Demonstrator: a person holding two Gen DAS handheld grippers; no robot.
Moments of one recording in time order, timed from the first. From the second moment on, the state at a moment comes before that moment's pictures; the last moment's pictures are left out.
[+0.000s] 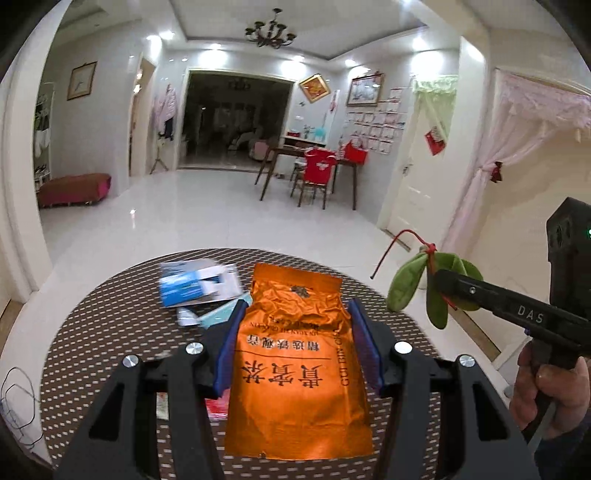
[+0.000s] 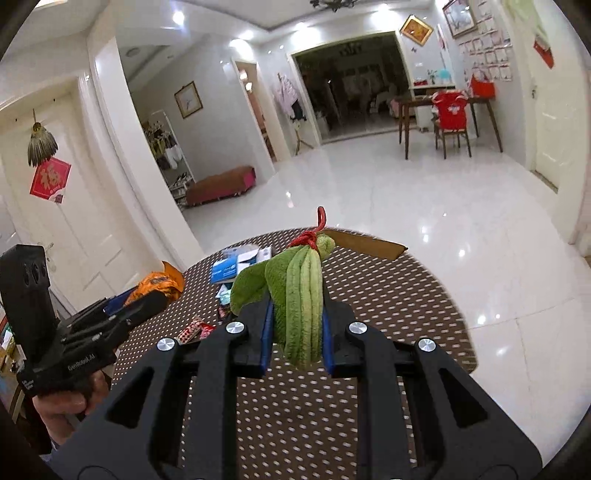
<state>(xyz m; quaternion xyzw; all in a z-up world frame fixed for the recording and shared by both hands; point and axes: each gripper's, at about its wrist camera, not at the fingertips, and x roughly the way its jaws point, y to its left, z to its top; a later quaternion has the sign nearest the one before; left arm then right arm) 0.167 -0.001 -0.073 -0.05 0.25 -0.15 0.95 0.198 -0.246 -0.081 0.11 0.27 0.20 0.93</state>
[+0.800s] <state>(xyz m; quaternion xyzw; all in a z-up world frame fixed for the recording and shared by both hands) 0.177 -0.289 -0.165 0.04 0.35 -0.33 0.88 0.141 -0.492 -0.188 0.19 0.35 -0.02 0.92</state>
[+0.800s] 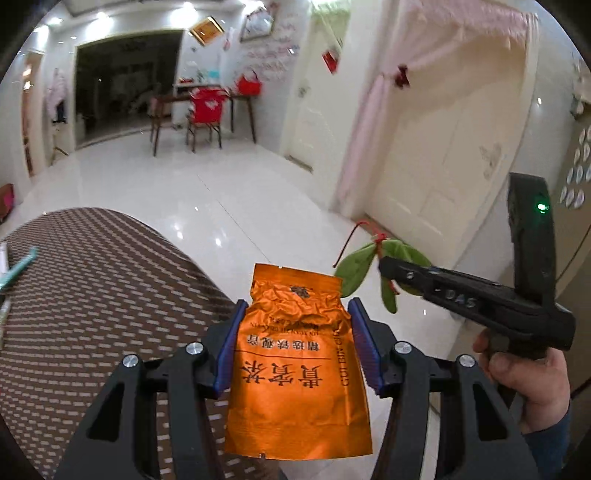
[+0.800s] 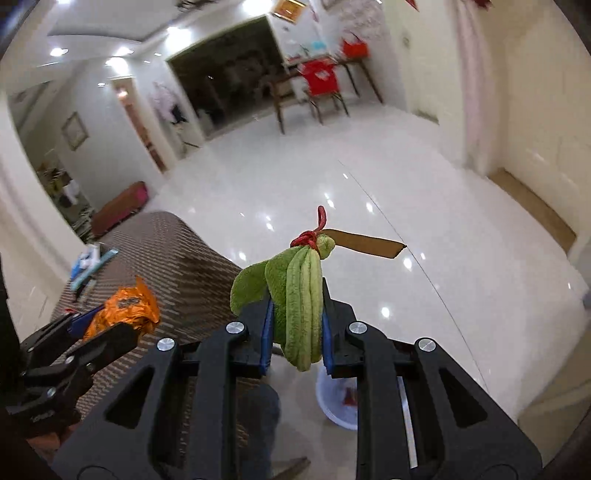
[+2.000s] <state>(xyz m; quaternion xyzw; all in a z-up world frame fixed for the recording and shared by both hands) 0.213 -0.379 -0.221 0.13 0.40 -0.29 0.86 0.138 -0.567 -0.280 0.32 0.40 -0.10 0.85</state>
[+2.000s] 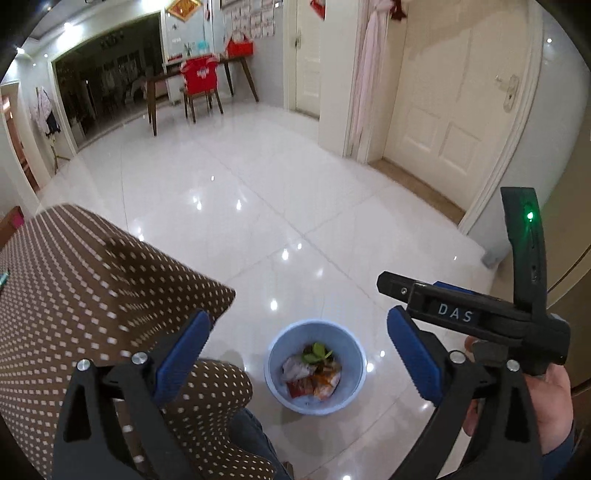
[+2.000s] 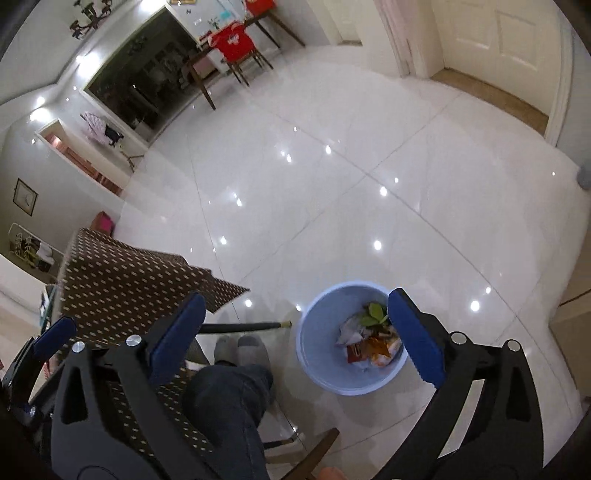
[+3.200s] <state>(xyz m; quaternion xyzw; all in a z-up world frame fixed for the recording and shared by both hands) 0.174 -0.069 -0.094 0.01 0.23 -0.14 0.96 0.193 -0.290 -0.089 0.13 0.32 0.08 0.94</state>
